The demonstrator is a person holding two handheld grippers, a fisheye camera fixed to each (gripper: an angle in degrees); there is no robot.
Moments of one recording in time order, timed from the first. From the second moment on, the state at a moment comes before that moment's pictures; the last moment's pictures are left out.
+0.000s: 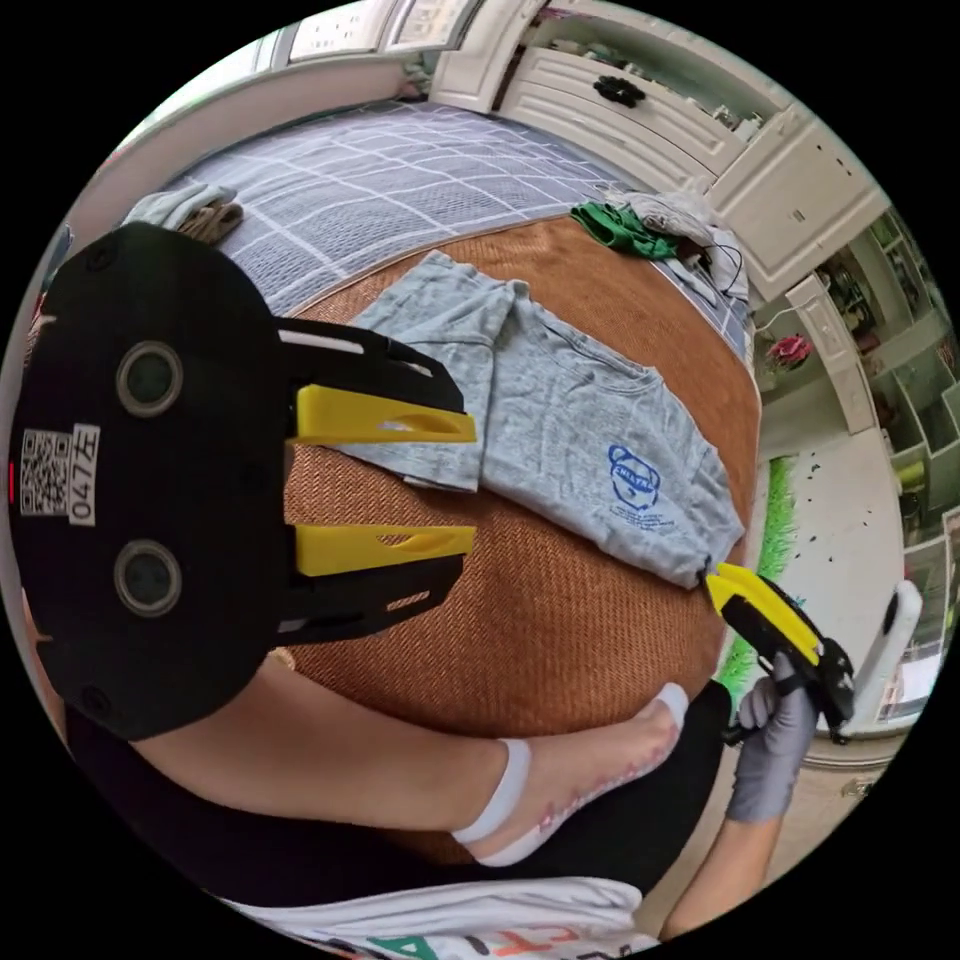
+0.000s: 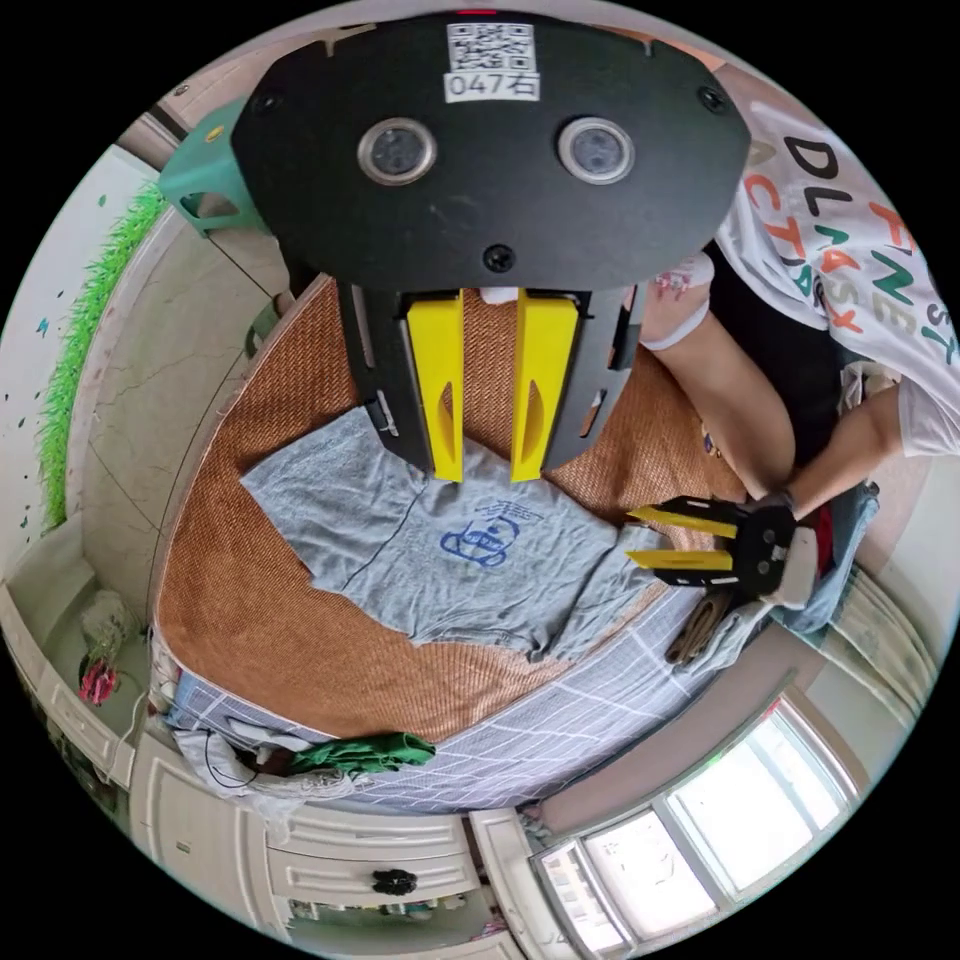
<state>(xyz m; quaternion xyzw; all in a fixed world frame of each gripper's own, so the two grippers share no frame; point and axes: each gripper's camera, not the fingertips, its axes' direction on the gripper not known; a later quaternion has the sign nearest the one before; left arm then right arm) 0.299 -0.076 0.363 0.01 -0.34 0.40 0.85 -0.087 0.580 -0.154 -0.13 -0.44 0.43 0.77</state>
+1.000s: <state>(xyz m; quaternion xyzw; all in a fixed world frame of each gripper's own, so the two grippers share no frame) -0.008 0.204 0.390 0.21 0.05 -0.32 0.92 -0.057 0.339 -0.142 0.00 -0.51 0.31 0.80</state>
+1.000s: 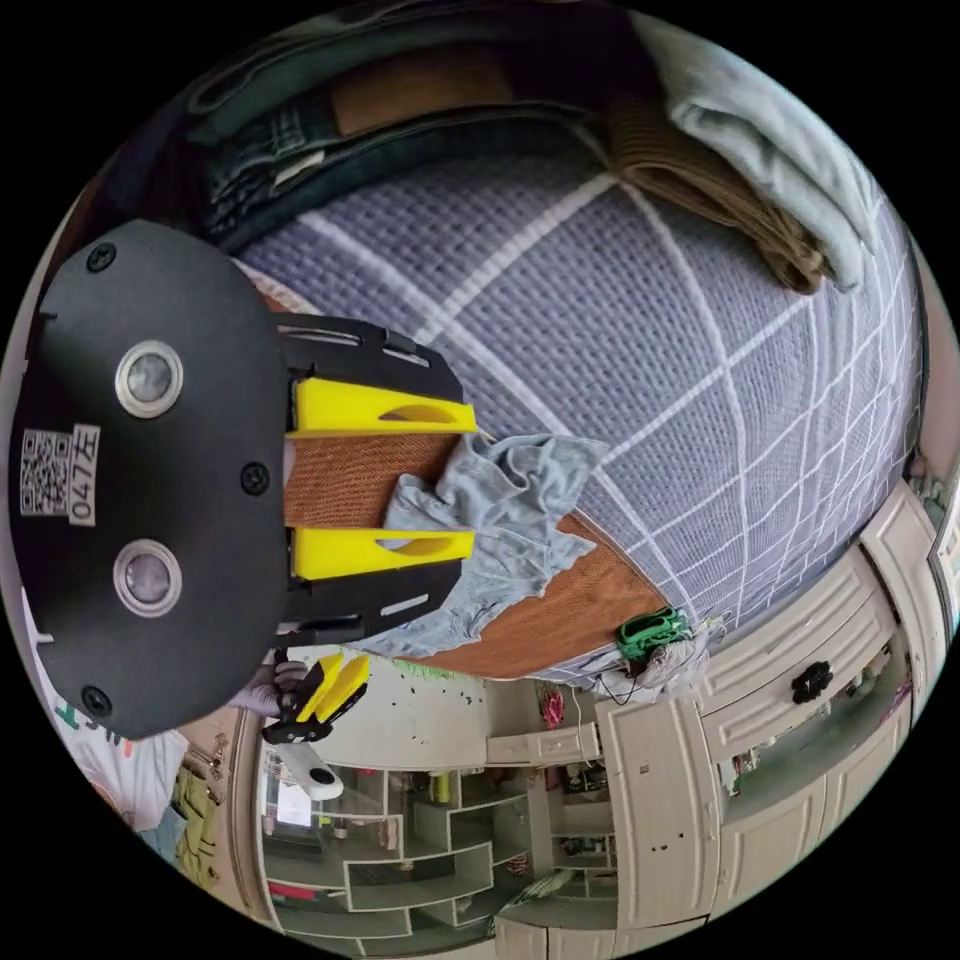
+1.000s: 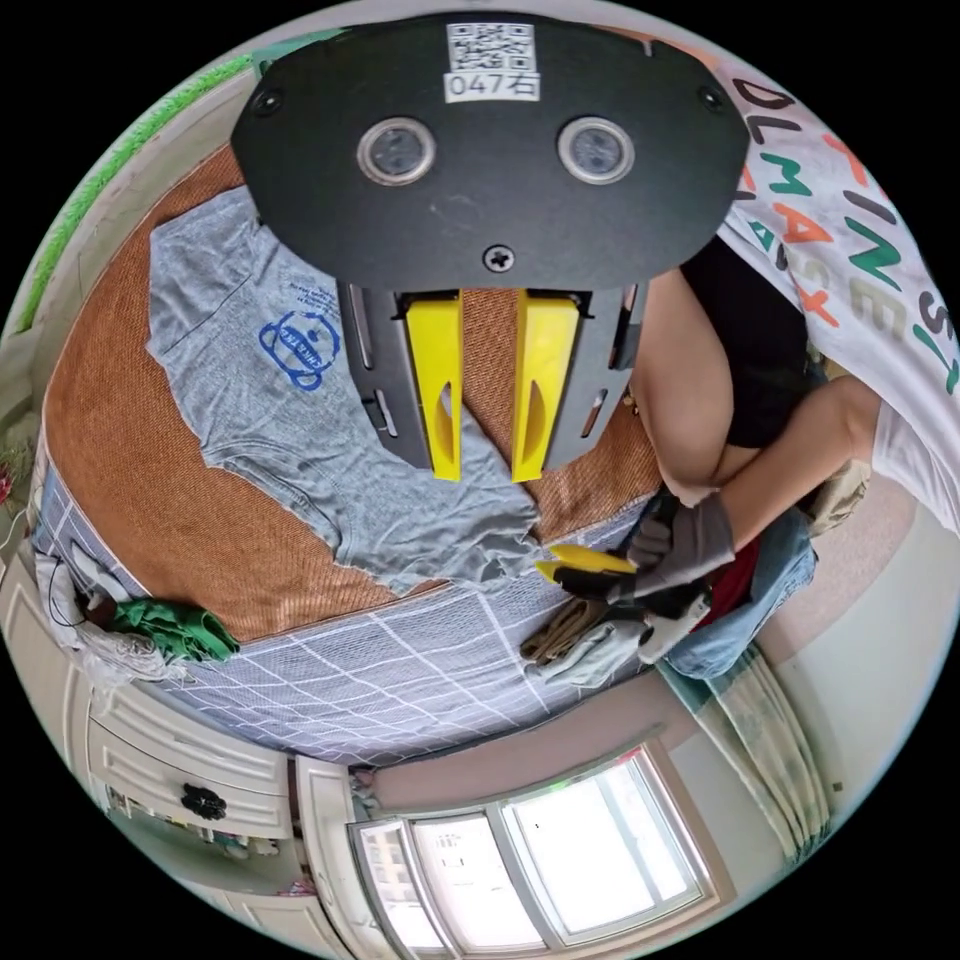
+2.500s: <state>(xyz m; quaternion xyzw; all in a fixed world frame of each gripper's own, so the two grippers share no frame) 0.029 0.282 0.582 0.16 0.08 -0.28 0.94 -0.046 -0.139 0.107 -0.02 -0.61 0.04 0.79</state>
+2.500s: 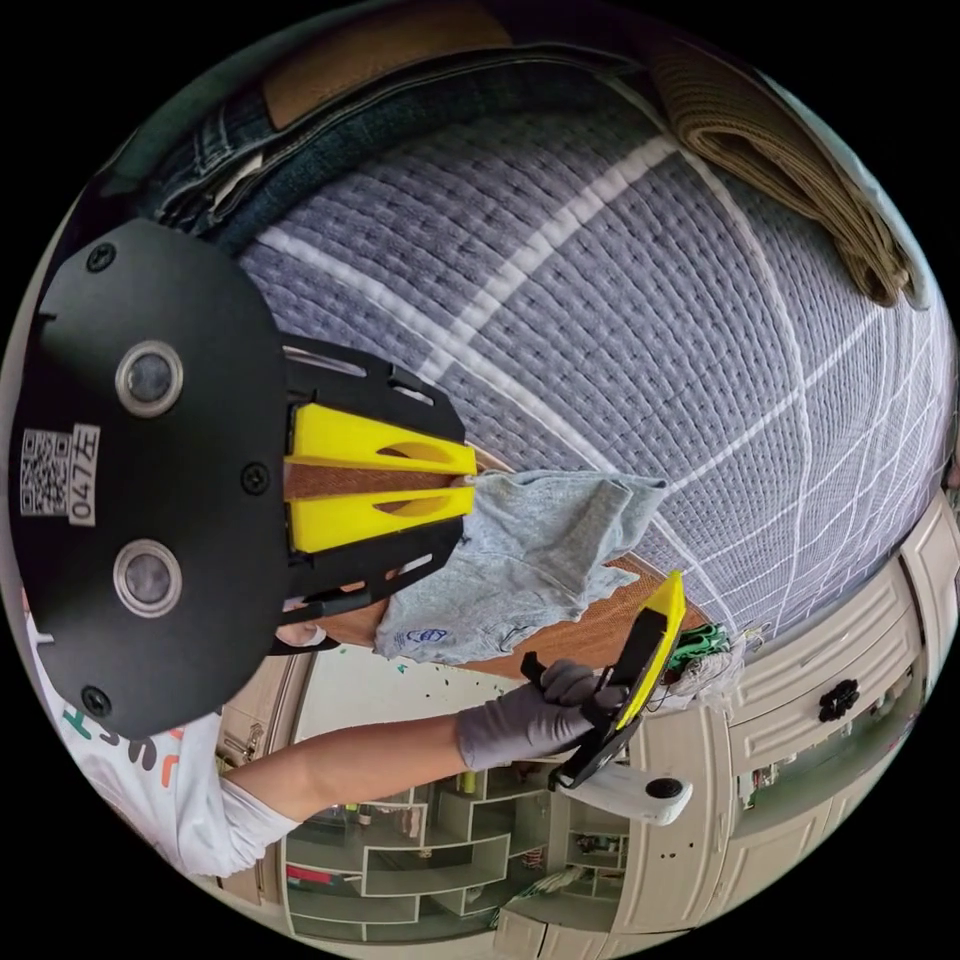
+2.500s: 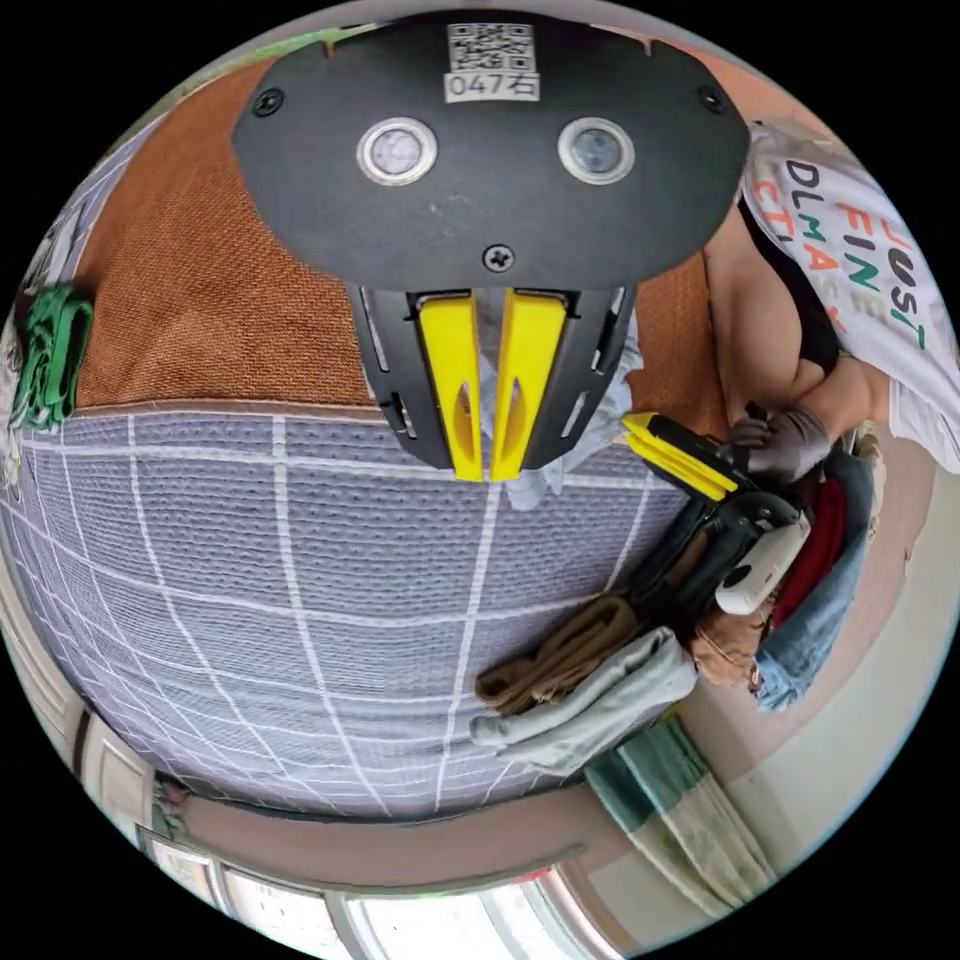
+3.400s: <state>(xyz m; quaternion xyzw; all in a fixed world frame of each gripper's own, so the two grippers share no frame) 0.054 0.268 0.607 0.16 0.11 -0.29 0.94 -0.078 -0.208 0.084 0.03 -0.58 -0.02 0.82</state>
